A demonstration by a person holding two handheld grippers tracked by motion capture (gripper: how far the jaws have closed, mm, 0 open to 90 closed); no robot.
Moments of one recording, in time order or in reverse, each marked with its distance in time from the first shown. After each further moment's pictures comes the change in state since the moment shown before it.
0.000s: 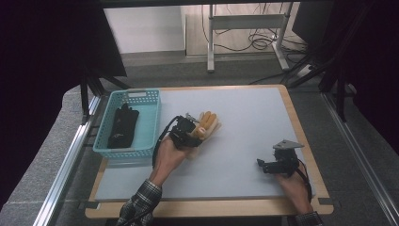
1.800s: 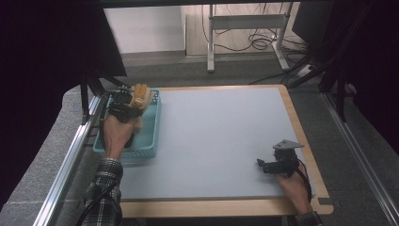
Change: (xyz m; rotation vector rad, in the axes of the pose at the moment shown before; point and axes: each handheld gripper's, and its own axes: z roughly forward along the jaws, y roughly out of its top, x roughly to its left) left arm 0.159 -0.031 -0.093 -0.009 0.375 -0.343; right arm 0.000 0.000 0.000 -0.001 0.000 0.000
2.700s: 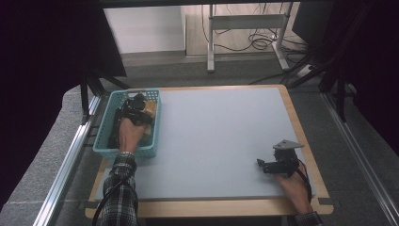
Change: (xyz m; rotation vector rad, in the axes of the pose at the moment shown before) left arm -0.008 0.000 0.088 0.217 -0.021 -0.006; right arm 0.000 0.000 0.000 -0.002 0.000 0.000
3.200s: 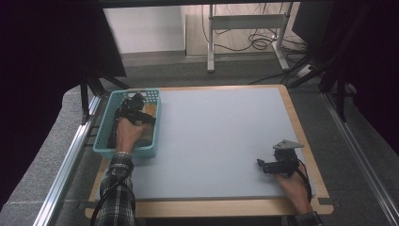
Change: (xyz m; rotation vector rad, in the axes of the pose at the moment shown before) left arm 0.008 0.000 -0.009 -0.015 -0.028 -0.014; right arm 0.000 0.000 0.000 0.000 0.000 0.000
